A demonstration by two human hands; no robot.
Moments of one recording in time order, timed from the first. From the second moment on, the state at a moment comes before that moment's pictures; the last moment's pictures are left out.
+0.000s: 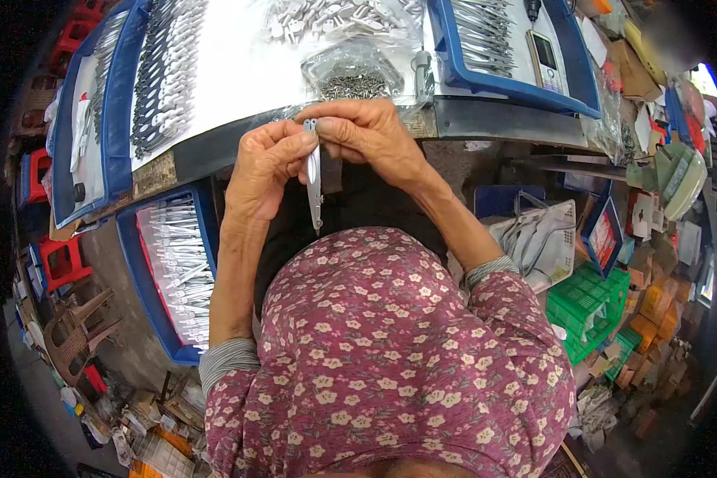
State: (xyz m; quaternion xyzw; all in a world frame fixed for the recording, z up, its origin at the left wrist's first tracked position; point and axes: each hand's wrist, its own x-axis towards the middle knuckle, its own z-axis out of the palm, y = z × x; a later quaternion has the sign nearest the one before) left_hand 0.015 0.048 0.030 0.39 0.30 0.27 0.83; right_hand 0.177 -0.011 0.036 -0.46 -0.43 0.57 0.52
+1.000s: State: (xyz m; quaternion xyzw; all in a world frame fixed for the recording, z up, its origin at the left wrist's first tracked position) left_hand 0.040 0.064 0.033 0.43 0.24 0.24 0.84; right_hand 0.220 0.023 0.007 -0.28 -0.30 0.68 0.61
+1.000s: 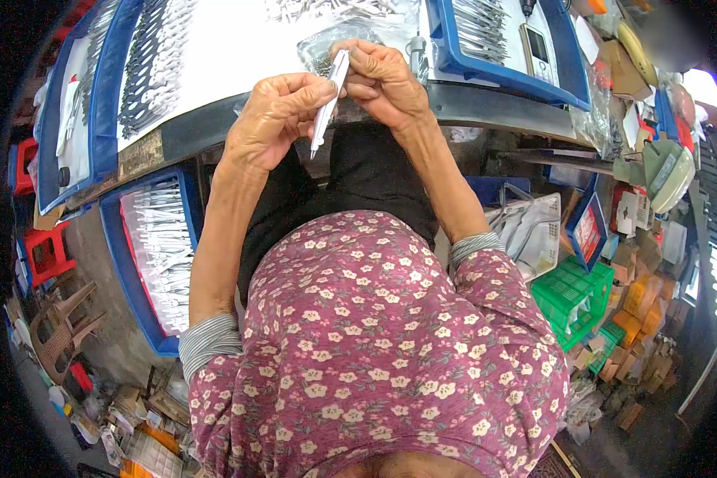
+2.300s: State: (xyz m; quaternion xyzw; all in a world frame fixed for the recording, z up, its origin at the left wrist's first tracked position) left_hand 0.041 0.046 0.039 0.77 0.31 0.42 0.36; right_hand 0.250 0.087 0.030 -0.66 -0.69 -0.11 0.26
